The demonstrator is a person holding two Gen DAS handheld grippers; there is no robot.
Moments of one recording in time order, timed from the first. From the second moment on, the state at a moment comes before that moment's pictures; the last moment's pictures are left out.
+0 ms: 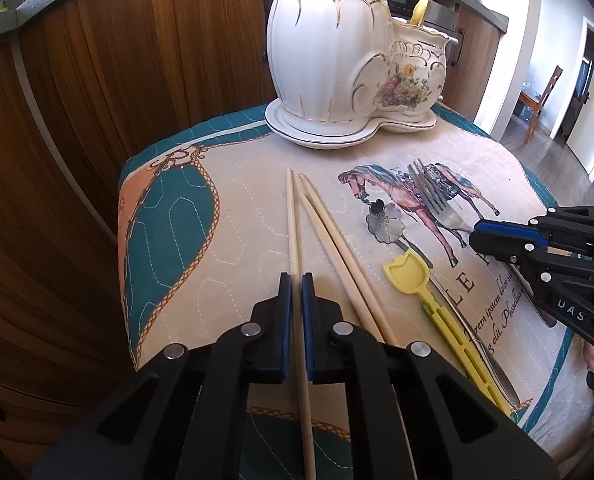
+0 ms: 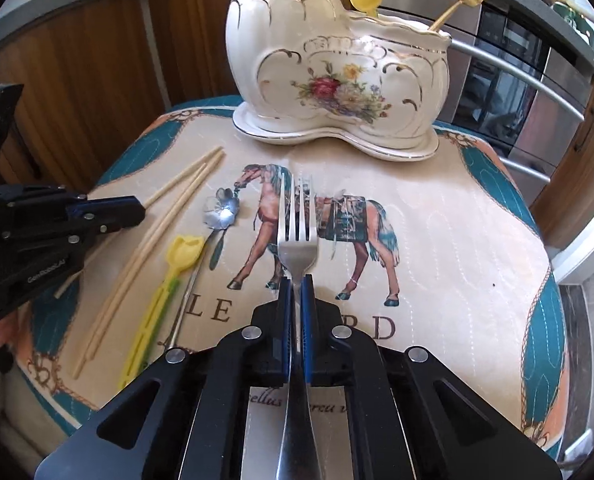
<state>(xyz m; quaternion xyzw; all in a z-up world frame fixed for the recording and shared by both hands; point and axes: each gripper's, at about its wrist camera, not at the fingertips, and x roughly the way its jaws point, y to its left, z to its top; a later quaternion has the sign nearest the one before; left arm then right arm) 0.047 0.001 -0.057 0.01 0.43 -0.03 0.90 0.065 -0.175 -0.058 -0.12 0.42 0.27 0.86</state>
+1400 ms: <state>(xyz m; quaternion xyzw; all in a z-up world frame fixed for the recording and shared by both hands) 0.161 0.037 0.109 -0.16 0.07 -0.10 0.98 0.170 -0.222 0.088 0.09 0.07 0.25 0.96</state>
